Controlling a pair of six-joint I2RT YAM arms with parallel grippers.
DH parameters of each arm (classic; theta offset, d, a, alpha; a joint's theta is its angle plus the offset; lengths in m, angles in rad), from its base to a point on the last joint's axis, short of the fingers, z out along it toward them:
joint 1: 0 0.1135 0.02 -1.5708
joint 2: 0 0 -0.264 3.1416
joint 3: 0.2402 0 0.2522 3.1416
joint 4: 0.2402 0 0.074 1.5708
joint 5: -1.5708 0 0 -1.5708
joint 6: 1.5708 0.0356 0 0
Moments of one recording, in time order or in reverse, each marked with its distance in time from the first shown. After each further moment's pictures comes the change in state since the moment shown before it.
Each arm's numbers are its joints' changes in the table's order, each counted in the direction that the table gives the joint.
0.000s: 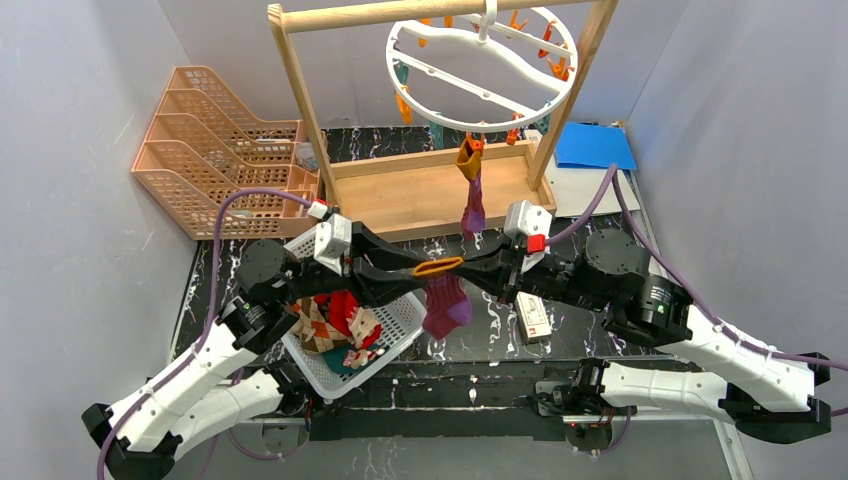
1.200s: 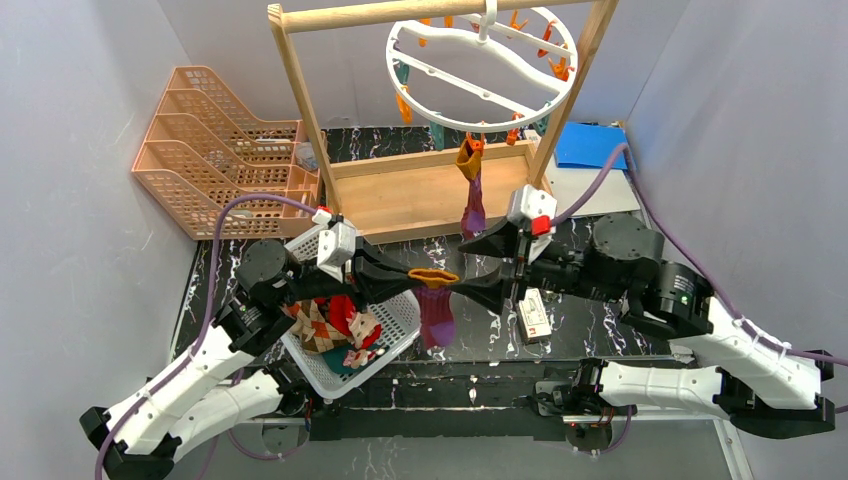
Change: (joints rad) left arm 0.000 -0.001 0.005 0.085 -0.036 0.081; right arm -0.001 0.063 0.173 0.204 0.029 0.060
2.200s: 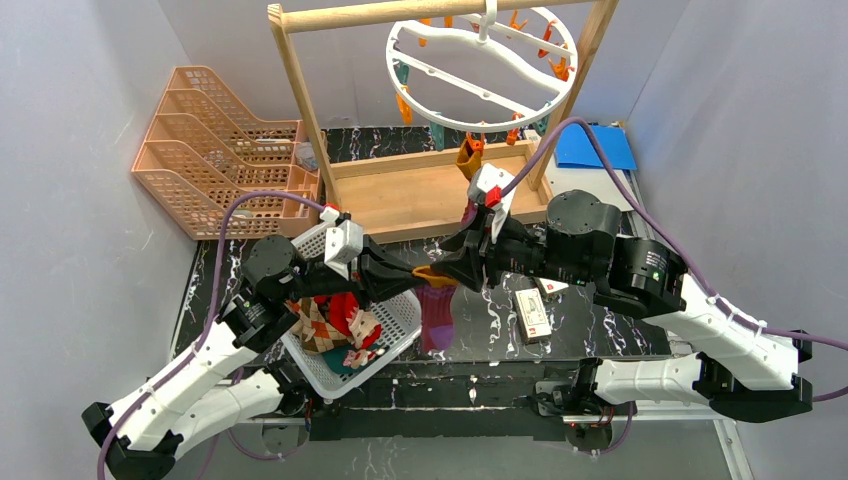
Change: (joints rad) left arm 0.000 0.026 0.010 0.022 -0.003 0.019; right arm 0.000 0.181 0.195 0.135 -0.070 0.074
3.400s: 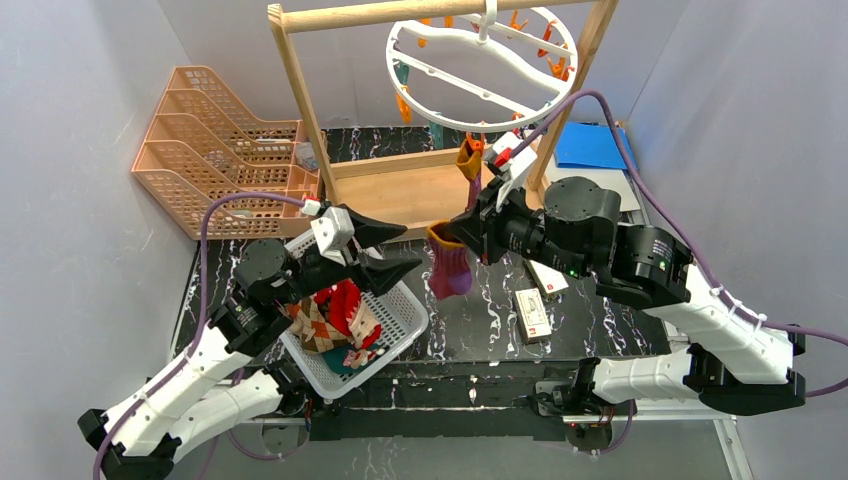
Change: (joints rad) left arm 0.000 -0.037 0.012 0.055 0.304 0.081; right arm 0.000 0.072 0.148 0.116 -0.261 0.143
